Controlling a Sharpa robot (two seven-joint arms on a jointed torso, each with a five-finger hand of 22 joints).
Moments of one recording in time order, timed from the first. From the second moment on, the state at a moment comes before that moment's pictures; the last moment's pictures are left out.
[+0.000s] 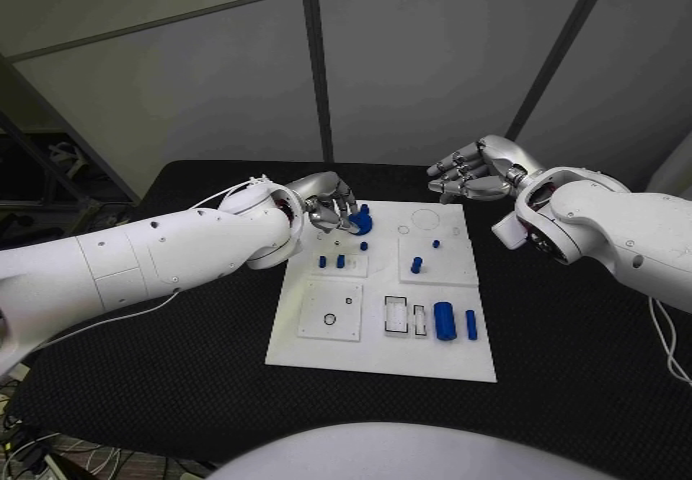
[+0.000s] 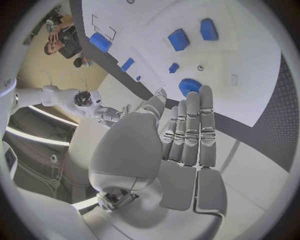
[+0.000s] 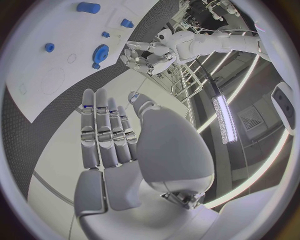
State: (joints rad) left arm 1.16 -0.70 0.00 1.37 -1.25 -0.28 -0.17; left_hand 1.41 -0.08 0.15 0.01 0.05 0.82 0.13 0.27 0.50 0.86 0.09 0.52 0.49 1.13 0.02 0.61 0.91 0.20 1.06 0.13 0.54 0.64; right arm 1.25 -0.73 0.00 1.35 -0.80 -0.27 0.10; right_hand 1.42 -0.12 0.25 0.15 0.32 0.96 0.21 0.07 0.07 1.18 0.14 0.07 0.09 1.30 0.06 0.08 0.40 0.18 1.09 0.17 0.30 0.18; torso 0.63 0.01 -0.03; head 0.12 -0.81
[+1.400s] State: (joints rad) left arm 1.16 -0.56 -0.03 1.23 -1.62 -0.11 -0.09; left_hand 1.38 -0.14 0.30 0.02 0.05 0.97 0.09 0.15 0.28 0.97 0.06 0.31 0.23 1.46 -0.04 1.22 1.20 0.20 1.42 0.06 1.16 1.19; right arm 1.25 -0.72 0.00 1.35 -0.80 -0.27 0.10; right_hand 1.42 -0.12 0.25 0.15 0.33 0.96 0.21 0.07 0.07 1.18 0.14 0.07 0.09 1.30 0.06 0.08 0.40 0.18 1.09 0.17 0.30 0.17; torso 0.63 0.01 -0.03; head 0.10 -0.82
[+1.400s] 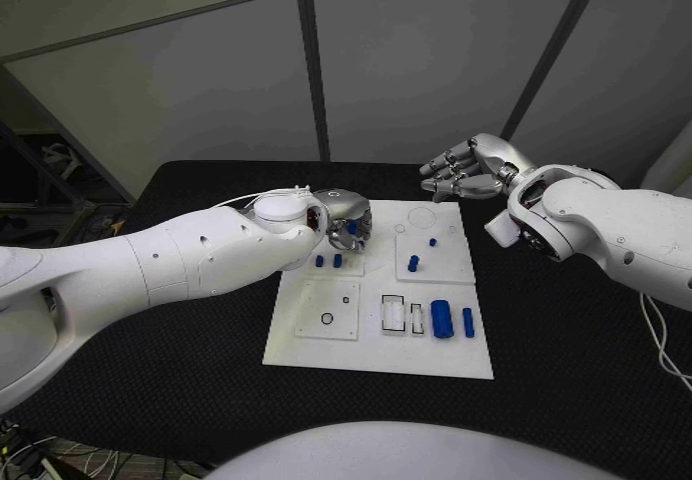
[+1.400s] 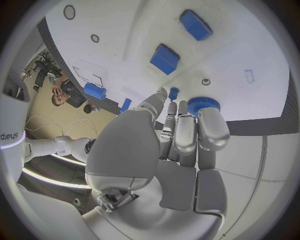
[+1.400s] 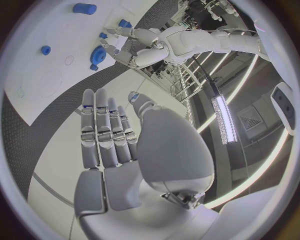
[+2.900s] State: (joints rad) left arm 1.15 -0.53 -0.03 1.20 -1.63 -0.08 -0.09; left_hand 1.39 -0.13 0.44 -0.03 0.05 1.02 0.12 0.11 0.23 1.12 0.05 0.25 0.16 1.47 -0.03 1.25 1.19 0.20 1.44 0.07 1.26 1.29; right arm 1.25 -0.72 0.00 1.35 -0.80 -0.27 0.10; right_hand 1.42 -0.12 0.25 0.15 0.33 0.96 0.21 0.07 0.07 1.18 0.14 0.07 0.09 1.30 0.06 0.08 0.40 0.18 1.09 0.17 0.30 0.17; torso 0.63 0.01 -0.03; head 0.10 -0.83
